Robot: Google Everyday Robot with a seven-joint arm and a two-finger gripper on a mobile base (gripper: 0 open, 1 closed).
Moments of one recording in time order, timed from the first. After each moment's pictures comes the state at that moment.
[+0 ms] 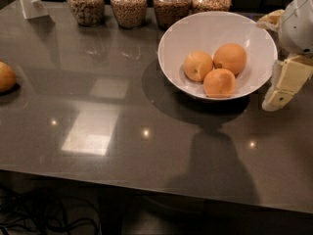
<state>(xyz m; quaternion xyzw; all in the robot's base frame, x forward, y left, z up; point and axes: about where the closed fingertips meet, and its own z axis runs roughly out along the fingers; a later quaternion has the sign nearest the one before) 0.488 -0.221 0.975 -0.65 0.73 -0.05 0.22</state>
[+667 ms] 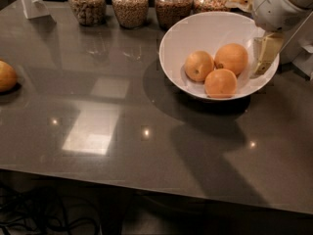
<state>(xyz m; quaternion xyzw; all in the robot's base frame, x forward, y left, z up) 0.590 -0.208 0.973 -0.76 0.60 -0.08 0.26</state>
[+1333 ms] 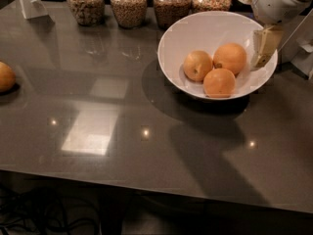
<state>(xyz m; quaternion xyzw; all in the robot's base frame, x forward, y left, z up) 0.605 -0.208 0.983 -0.77 0.58 -0.10 0.27</state>
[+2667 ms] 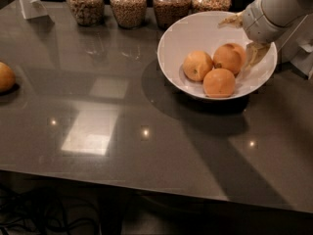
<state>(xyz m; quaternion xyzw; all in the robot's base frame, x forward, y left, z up) 0.646 -0.229 0.929 -0.82 0.49 -0.18 0.24</state>
